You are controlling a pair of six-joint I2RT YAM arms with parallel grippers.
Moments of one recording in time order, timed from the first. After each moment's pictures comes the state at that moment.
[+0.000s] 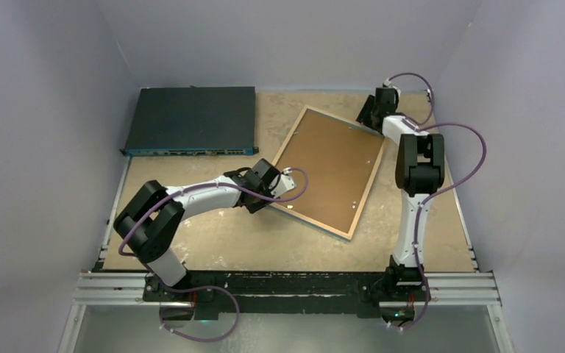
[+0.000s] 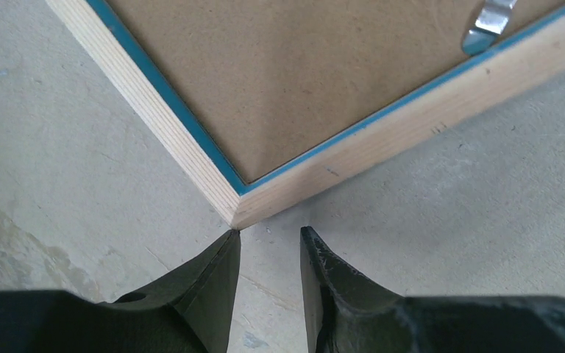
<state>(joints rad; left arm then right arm) -0.75 1.64 0.95 -0.42 -0.13 0.37 0.01 2.32 1.76 -0.13 0.06 0.44</state>
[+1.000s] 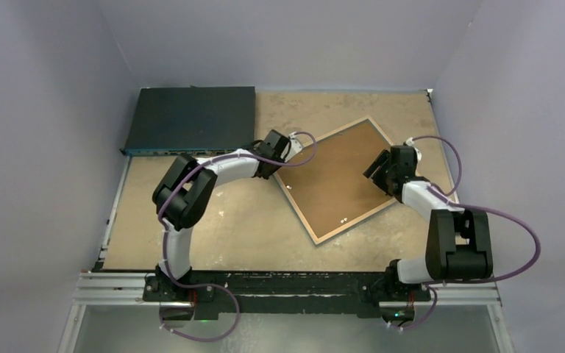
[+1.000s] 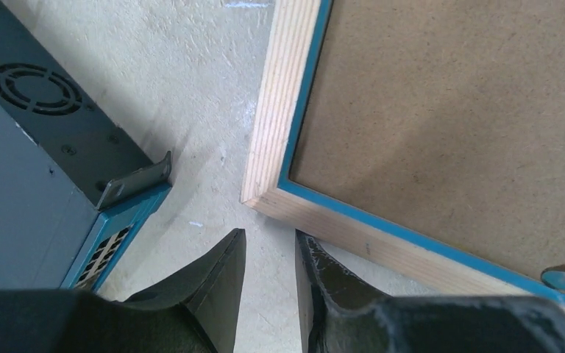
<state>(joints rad) -0.66 2.00 1.31 -0.27 -0.32 0.36 0.01 1.42 0.65 -0.04 0.04 0.68</state>
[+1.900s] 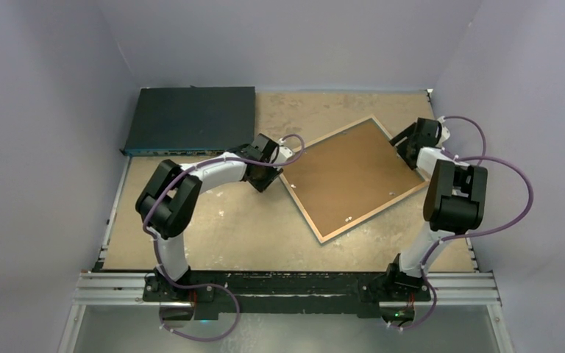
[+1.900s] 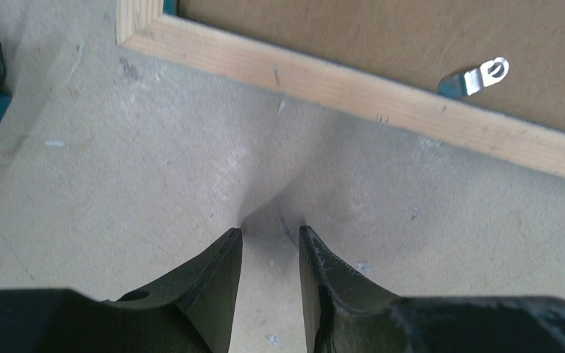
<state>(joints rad) -0.61 1.86 1.19 -0.42 -0.01 0.20 -0.22 1.81 1.07 -0.05 0.10 0.70</state>
